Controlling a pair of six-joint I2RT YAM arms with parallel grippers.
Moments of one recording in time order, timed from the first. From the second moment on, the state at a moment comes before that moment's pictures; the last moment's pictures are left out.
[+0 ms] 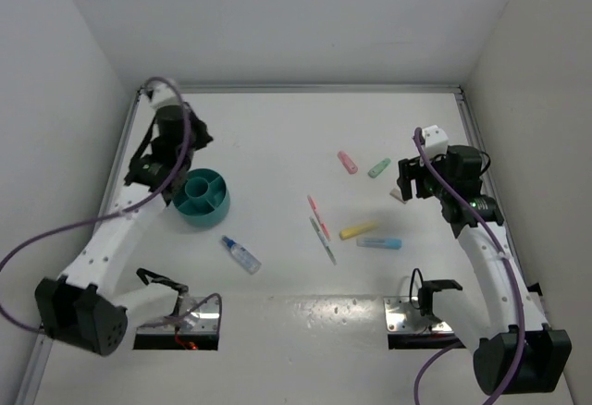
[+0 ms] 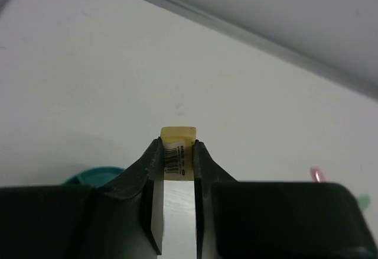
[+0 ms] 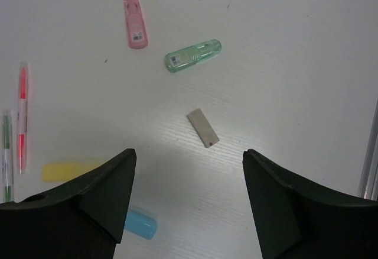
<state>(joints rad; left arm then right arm) -0.29 1.18 1.07 -0.27 -0.33 -0.46 0.01 0.91 0.73 -0.41 -0.19 -0.24</state>
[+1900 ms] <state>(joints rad) 0.08 0.99 0.78 -0.29 0.03 -0.42 0.01 1.03 0.77 -0.37 -0.04 -0.28</state>
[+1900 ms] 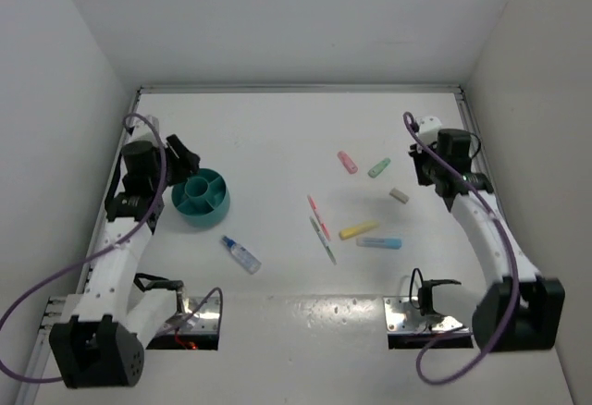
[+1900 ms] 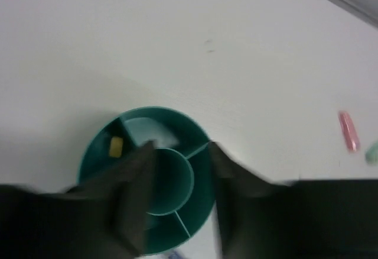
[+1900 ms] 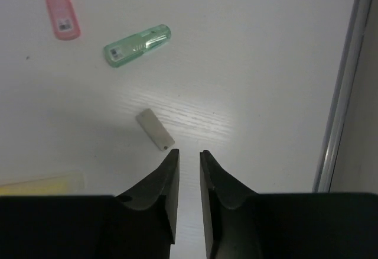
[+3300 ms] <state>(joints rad) -0.05 0.86 0.71 -0.19 0.33 -0.32 0.03 1.93 1.19 -0.64 -0.16 -0.61</state>
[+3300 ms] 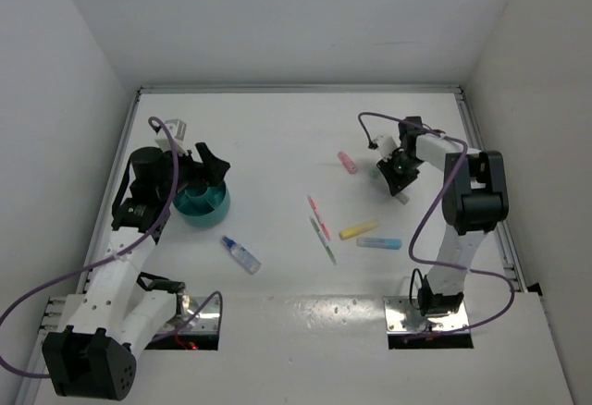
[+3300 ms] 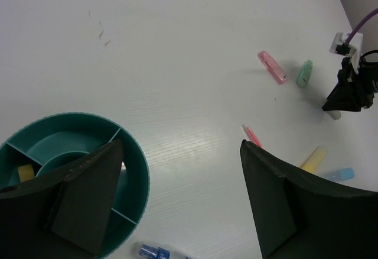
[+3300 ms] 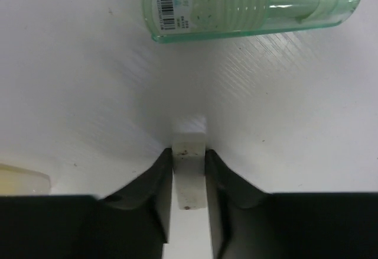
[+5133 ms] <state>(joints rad) 0.04 0.45 0.65 -0.21 -0.42 -0.51 0.87 2.70 2.30 0.72 -1.04 0.41</state>
